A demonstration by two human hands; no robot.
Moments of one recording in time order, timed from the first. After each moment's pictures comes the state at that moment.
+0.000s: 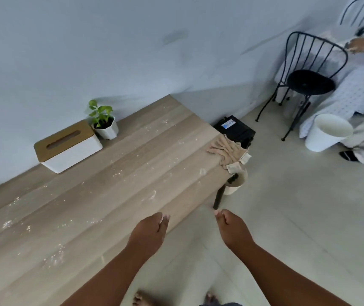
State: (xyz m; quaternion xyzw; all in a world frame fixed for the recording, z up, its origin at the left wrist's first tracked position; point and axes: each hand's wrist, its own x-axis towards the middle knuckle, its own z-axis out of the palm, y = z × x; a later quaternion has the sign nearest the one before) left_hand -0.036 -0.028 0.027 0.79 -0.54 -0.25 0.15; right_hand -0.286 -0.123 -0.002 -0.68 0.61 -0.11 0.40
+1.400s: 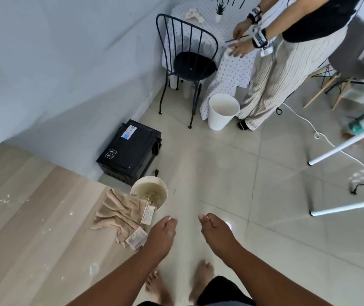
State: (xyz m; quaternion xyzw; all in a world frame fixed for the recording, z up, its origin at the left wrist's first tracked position) left_hand -0.280 -0.372 -0.041 0.64 -0.40 -0.63 0.17; right_hand -0.462 -0.335 0.002 -0.38 0.76 -0.22 0.48
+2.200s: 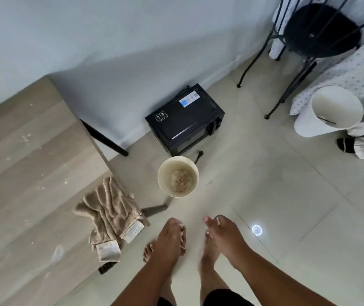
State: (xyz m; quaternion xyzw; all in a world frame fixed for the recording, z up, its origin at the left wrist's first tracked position) left_hand -0.378 -0.439 -0.092 0.75 -0.08 -0.57 0.32; right_hand -0.539 -0.510 -0.140 -0.46 0.64 -0.02 0.61
